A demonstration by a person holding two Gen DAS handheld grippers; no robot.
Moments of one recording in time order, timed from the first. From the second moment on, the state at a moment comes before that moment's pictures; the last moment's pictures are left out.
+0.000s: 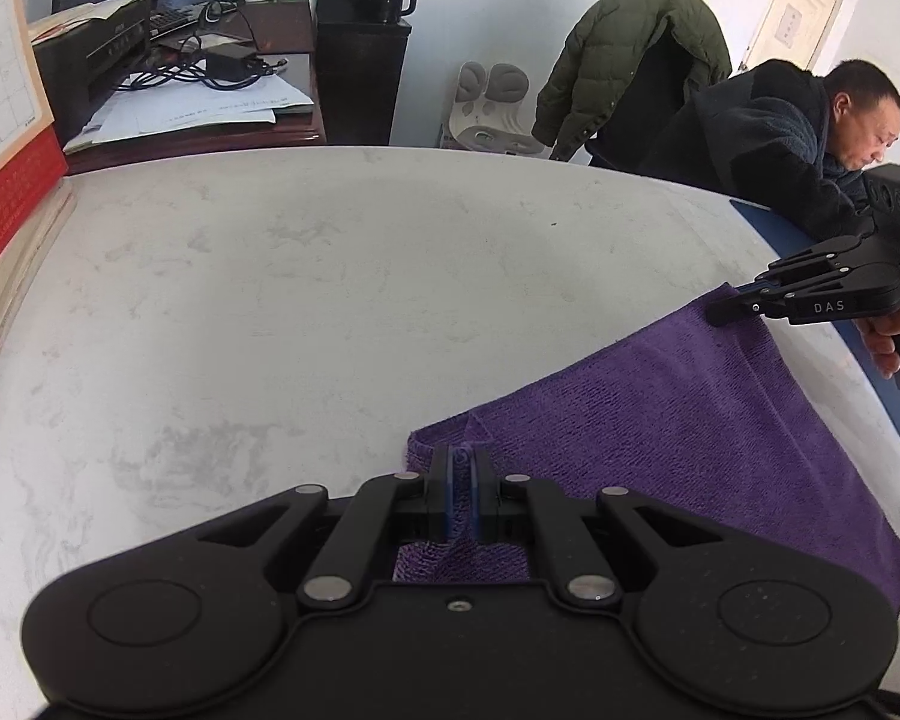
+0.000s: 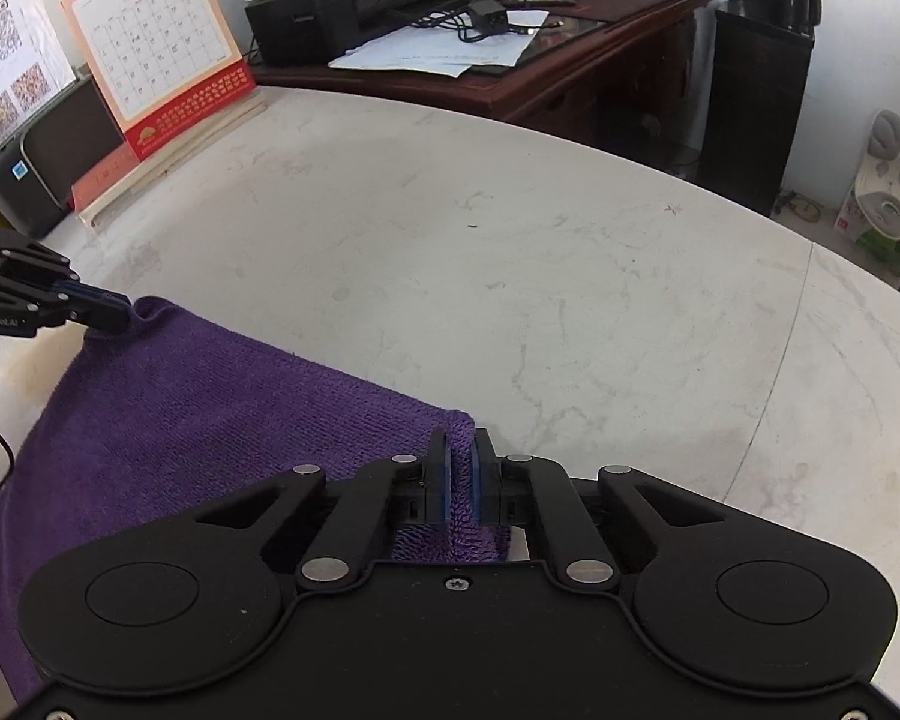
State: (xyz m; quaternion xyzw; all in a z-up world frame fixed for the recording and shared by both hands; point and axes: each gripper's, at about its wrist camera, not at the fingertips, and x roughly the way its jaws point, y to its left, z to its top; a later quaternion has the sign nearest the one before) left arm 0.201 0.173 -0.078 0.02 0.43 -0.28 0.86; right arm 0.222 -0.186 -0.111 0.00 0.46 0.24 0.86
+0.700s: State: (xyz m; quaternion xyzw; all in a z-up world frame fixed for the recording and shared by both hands) left arm 0.160 0.182 -0.049 -0.01 0.39 -0.36 0.85; right arm 0.170 -0.192 -0.068 0.02 0.43 0.30 0.85
